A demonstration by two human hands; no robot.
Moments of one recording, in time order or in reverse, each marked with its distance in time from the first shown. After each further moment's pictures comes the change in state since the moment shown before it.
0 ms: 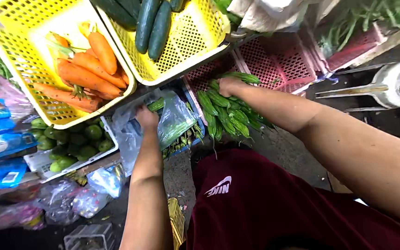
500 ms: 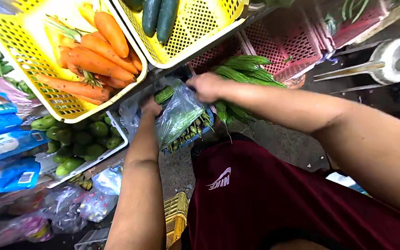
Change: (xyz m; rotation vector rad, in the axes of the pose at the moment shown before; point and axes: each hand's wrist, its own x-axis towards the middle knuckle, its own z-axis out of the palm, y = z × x) left_hand 0.052 -0.038 0.008 0.144 -0.367 0.237; right_hand -0.077 -0.135 0.004 -0.012 0.191 -0.485
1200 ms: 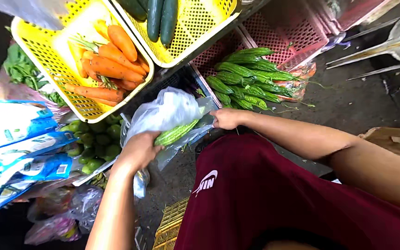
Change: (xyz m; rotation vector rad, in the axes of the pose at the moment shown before) left_hand -0.257 -0.014 -0.162 0.227 -0.257 0.375; right_hand -0.097 -0.026 0.086 0.366 -0.274 0.136
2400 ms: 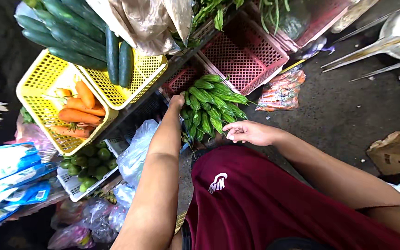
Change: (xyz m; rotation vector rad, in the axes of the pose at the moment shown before) left_hand 0.362 0.232 -0.001 -0.619 0.127 -0.444; right_hand -0.179 0.215 -0.044 0.727 0.067 -0.199
